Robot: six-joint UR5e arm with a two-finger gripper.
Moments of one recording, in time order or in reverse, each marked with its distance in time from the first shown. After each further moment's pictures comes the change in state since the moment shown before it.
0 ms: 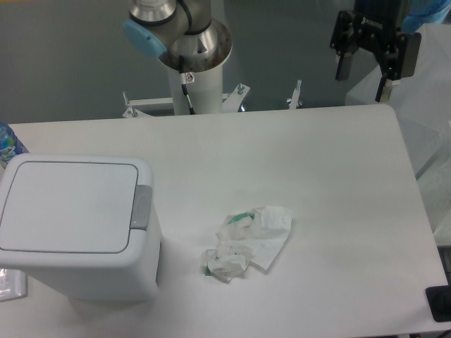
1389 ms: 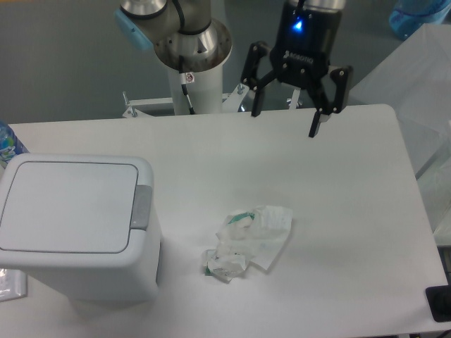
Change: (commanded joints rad) arm -0.316 -0.050 -0.003 0.241 -0.052 -1.176
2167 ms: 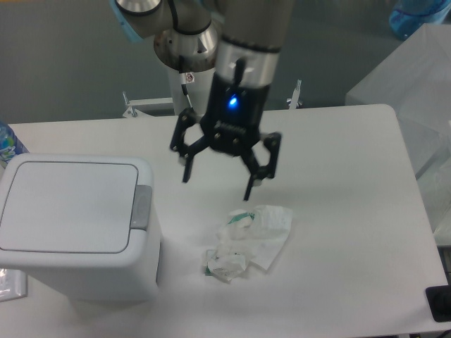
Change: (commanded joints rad) arm -0.207 -0.107 -0.037 0.109 0.101 -0.199
